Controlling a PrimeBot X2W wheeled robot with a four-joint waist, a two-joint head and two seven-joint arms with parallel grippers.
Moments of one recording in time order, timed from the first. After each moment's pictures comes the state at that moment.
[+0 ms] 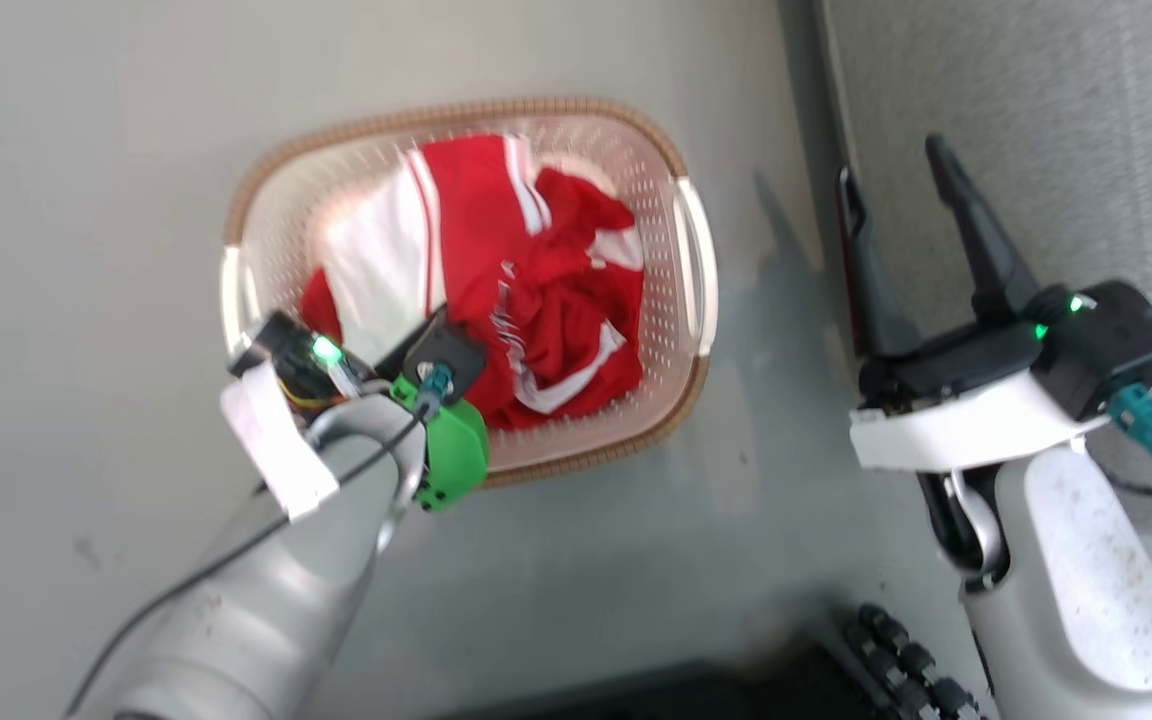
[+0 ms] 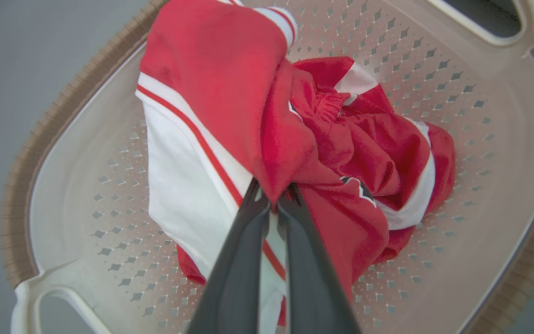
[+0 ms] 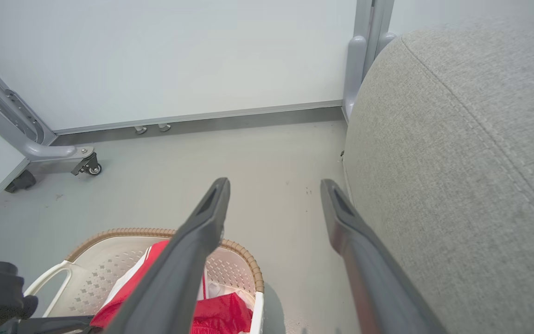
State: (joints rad) left arm -0.85 0.07 -0.81 1.11 -0.13 0.02 -0.26; right arm -0.39 -0.05 0.12 -0.02 0.18 0.13 -0.26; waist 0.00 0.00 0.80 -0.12
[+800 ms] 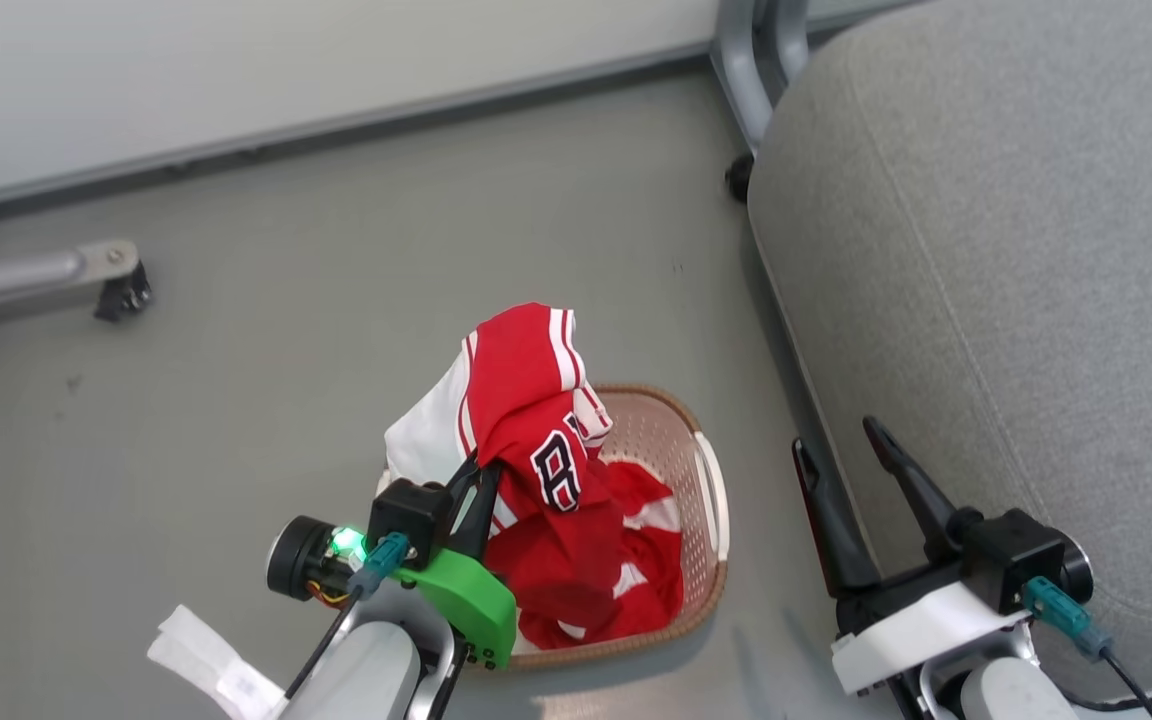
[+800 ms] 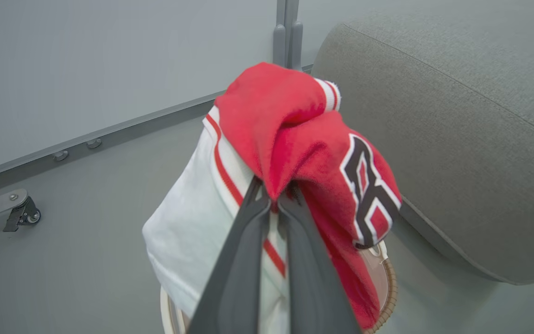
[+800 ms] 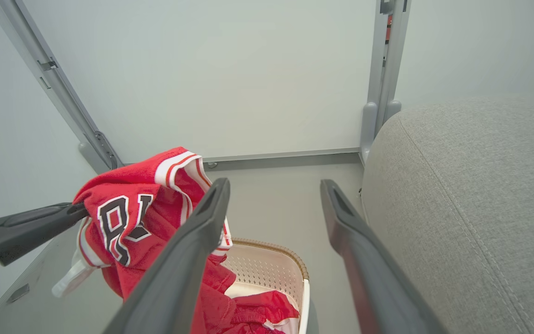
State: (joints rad) left arm -0.36 0.08 -0.55 0.59 -0.29 0.00 -0.26; right arm -0.07 -0.05 0.17 0.08 0.19 0.13 -0.26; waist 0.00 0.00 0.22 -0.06
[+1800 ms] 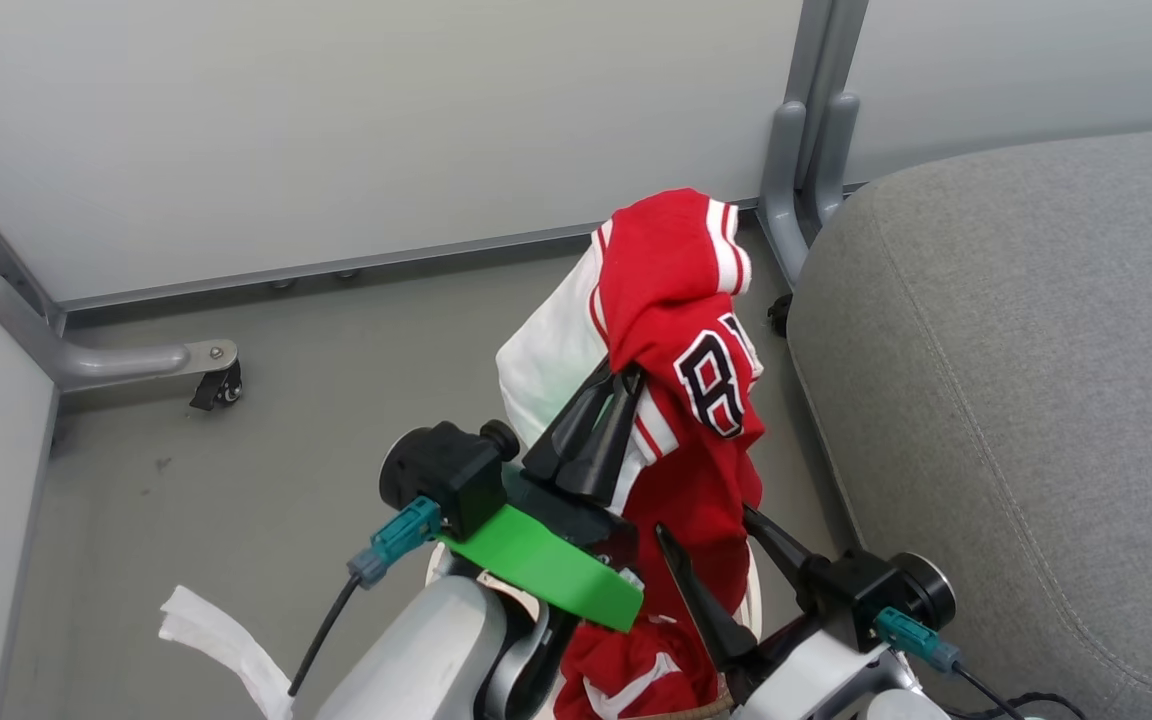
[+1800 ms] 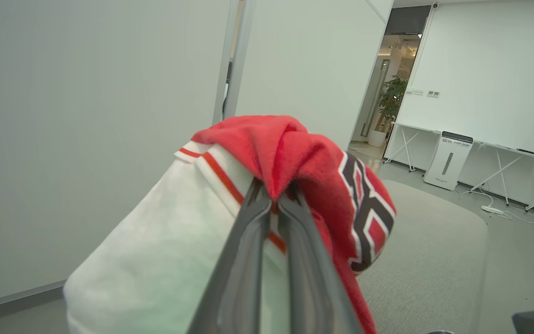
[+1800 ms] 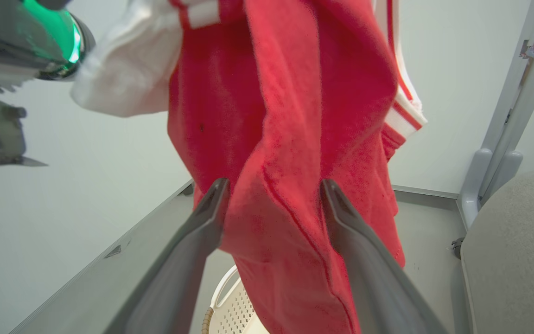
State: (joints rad) left arm -0.36 0.05 -0.66 0.15 -0.55 -0.05 -0.26; right arm -0.12 -0.05 0.43 0.21 0.21 0.13 -0.26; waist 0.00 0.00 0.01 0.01
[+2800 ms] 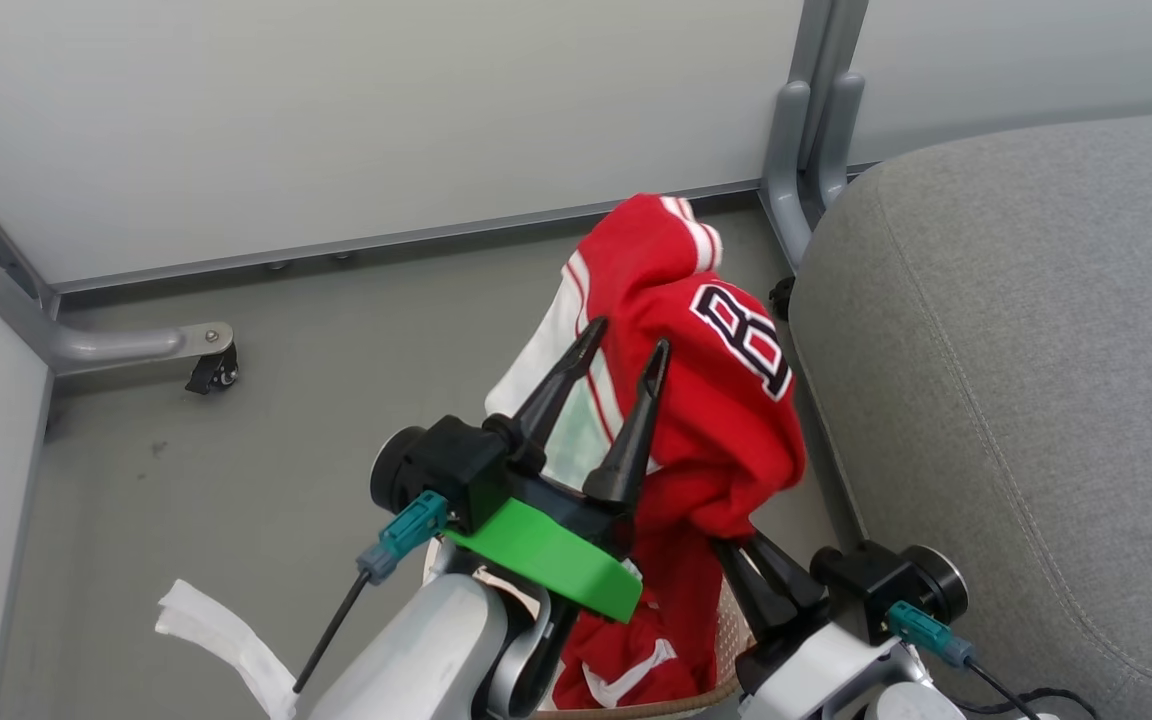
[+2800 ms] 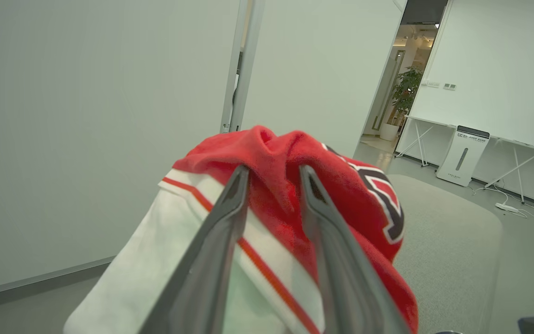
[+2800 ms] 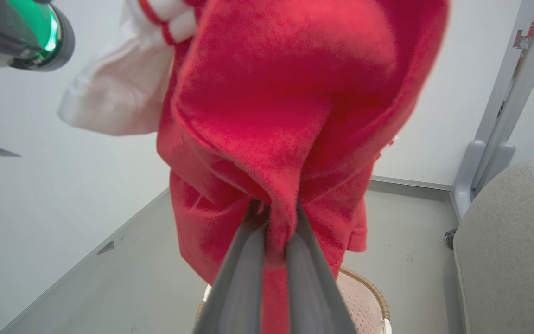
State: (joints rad) left arm -0.38 0.07 -0.70 0.12 -0.56 0.04 -0.24; right arm -0.12 -0.05 0.40 0.21 0.19 0.13 -0.26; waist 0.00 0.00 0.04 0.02
